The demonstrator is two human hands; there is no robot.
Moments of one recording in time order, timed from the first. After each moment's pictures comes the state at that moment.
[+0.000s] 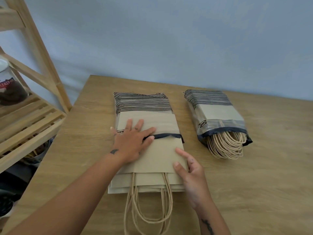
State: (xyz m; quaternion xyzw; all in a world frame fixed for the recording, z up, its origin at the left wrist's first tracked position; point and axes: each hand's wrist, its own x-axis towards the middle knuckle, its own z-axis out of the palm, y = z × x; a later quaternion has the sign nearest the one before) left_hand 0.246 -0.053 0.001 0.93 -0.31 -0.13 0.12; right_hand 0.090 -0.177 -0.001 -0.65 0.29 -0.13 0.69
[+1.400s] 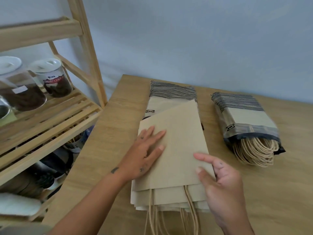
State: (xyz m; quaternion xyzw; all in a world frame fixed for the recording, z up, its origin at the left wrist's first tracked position) left_hand 0.204 0.018 0.009 0.85 -0.29 -0.13 0.42; right_hand 0.068 -0.132 0.071 -0.73 0.24 -0.15 0.62
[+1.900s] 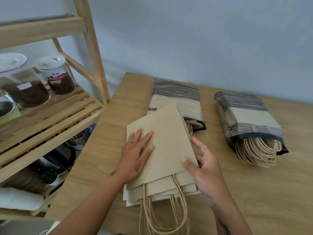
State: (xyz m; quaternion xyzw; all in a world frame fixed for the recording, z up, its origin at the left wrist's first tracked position) left_hand 0.200 0.034 -0.021 0.88 -0.19 -0.14 0.41; right_hand 0.097 -0.129 0.061 -0.70 0.23 -0.03 0.68
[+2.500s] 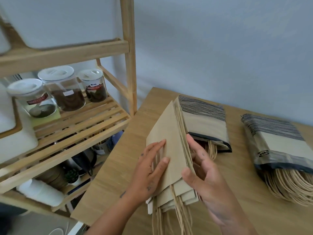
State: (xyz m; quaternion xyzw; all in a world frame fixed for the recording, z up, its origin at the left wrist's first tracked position) left_hand 0.177 0.056 0.013 0.80 -0.14 -0.04 0.59; right_hand 0.120 -0.090 0.089 -0.65 0.01 0.05 0.76
